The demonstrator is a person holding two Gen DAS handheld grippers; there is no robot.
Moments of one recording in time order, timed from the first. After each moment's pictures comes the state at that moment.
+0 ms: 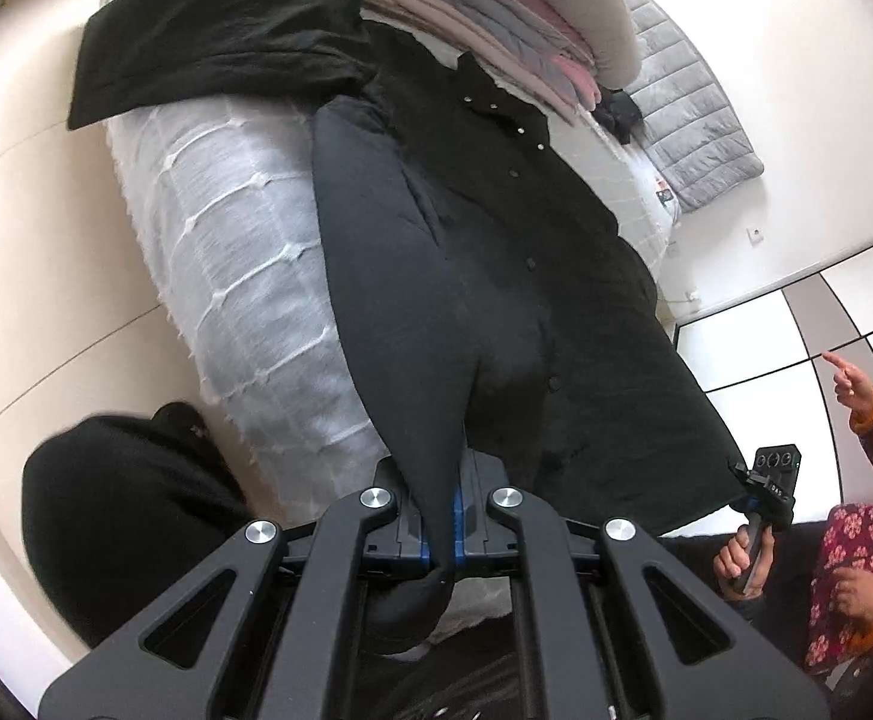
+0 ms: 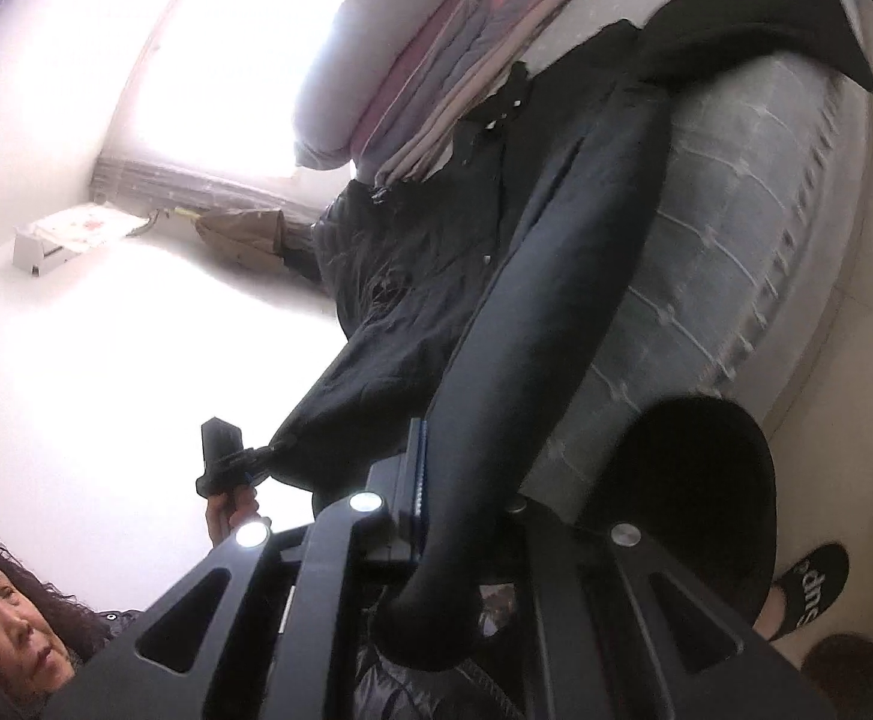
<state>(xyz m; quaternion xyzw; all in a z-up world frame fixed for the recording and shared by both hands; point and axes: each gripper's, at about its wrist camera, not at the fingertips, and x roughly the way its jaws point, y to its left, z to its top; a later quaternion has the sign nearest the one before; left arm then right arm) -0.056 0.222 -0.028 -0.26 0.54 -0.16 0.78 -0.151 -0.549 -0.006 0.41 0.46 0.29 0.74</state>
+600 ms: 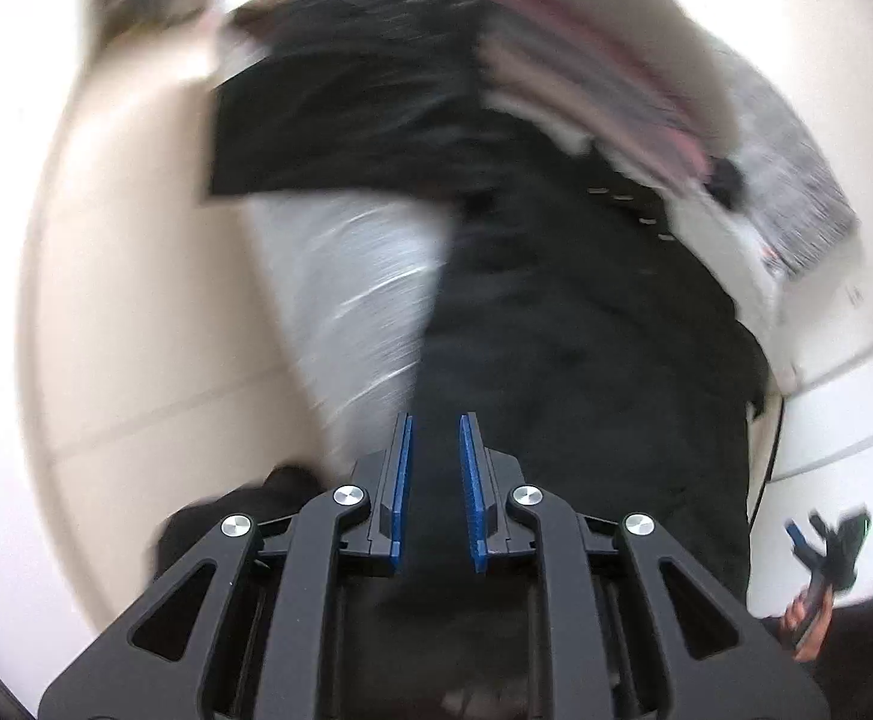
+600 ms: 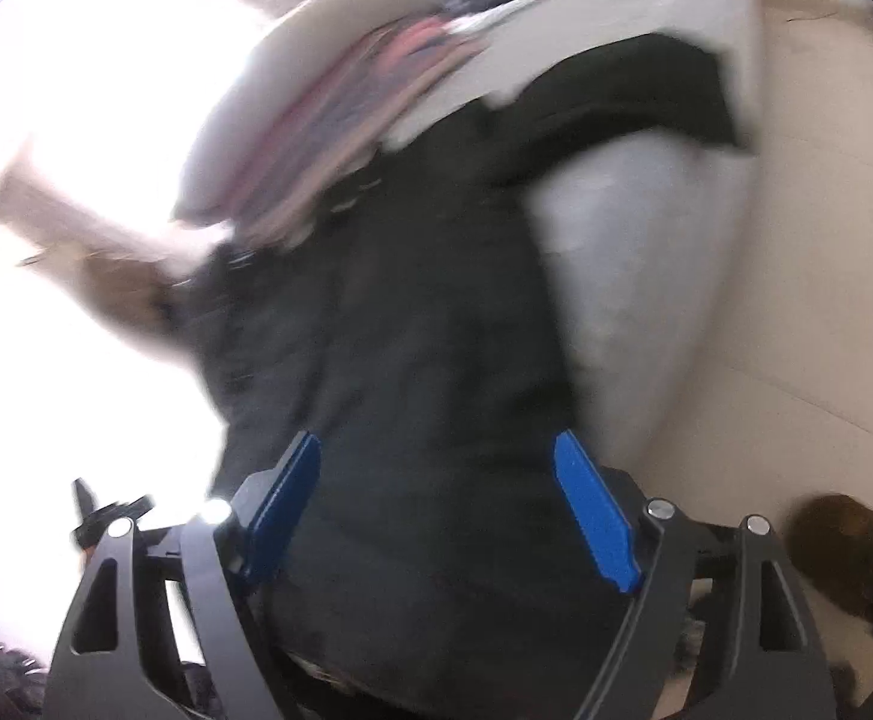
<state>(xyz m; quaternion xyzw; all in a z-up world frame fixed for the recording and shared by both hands) -0.021 0.239 -0.026 -0.20 0.49 -0.03 0.85 -0.096 -0.568 -0.050 0.35 0.46 0.19 0.79</state>
